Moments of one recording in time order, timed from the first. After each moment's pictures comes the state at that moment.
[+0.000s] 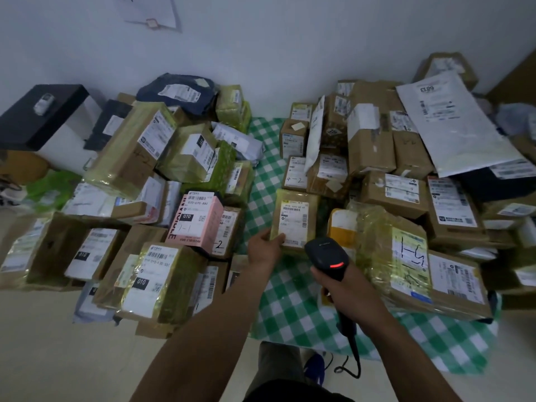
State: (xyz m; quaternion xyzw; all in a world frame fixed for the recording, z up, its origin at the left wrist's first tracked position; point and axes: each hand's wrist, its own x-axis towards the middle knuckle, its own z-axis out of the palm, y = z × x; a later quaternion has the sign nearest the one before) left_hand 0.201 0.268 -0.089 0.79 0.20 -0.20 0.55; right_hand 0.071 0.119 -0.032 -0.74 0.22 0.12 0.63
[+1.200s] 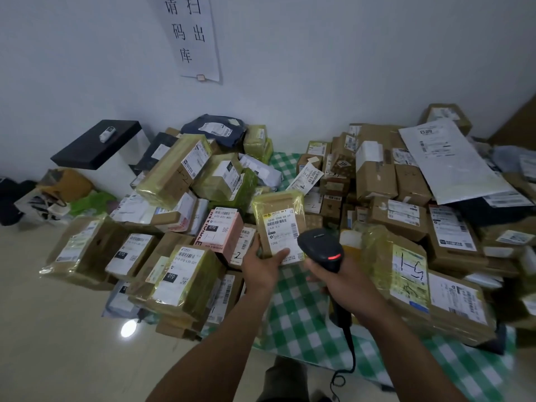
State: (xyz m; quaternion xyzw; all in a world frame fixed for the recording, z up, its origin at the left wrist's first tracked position) left_hand 0.145 0.301 -0.042 0.72 0.16 -0.03 0.67; right_hand 0.065 0.140 0.035 -0.75 0.11 0.08 0.65
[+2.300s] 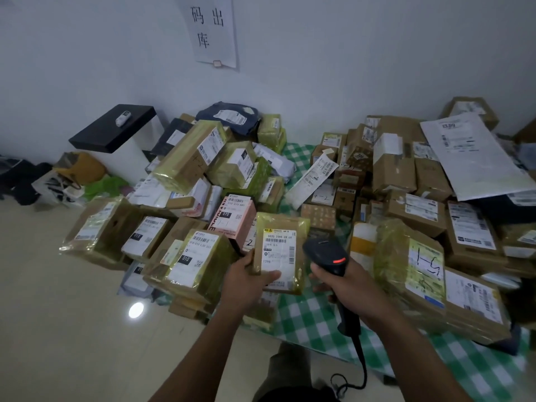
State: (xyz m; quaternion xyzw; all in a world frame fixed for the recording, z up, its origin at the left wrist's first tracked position) left_hand 0.093 0.382 -0.028 0.83 0.12 -0.14 0.53; right_hand 0.054 0.155 0.020 -0.73 0.12 0.15 0.66
